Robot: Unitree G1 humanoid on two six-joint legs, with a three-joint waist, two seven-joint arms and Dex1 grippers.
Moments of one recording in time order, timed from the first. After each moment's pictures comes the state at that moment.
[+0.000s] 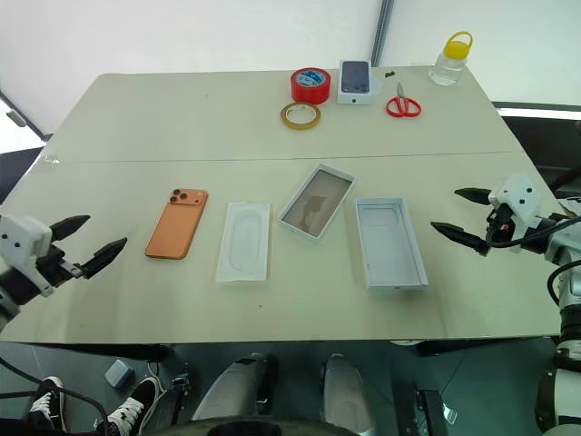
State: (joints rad) left arm 0.13 0.73 0.49 -0.09 -0.42 0.20 -0.80; right arm -0.37 -0.94 -0.24 0.57 0.30 -0.09 1.22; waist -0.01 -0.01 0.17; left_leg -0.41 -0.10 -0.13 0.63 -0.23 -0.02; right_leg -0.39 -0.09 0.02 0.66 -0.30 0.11
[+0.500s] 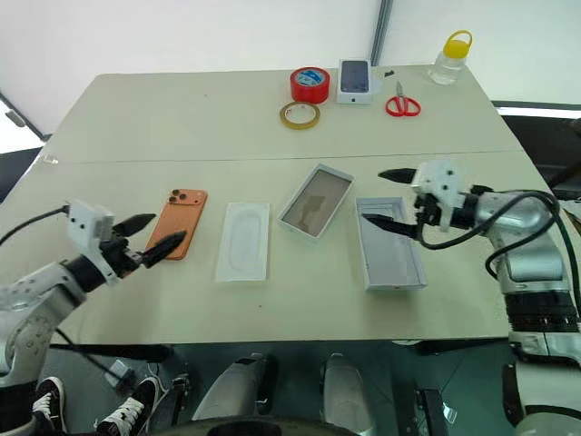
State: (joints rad) left arm 0.03 0.57 0.33 -0.42 -0.67 0.70 -0.56; right arm -0.46 -0.81 -0.05 0.07 0.31 0.10 1.16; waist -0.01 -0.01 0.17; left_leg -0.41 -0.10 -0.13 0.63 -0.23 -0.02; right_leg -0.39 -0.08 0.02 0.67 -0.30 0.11
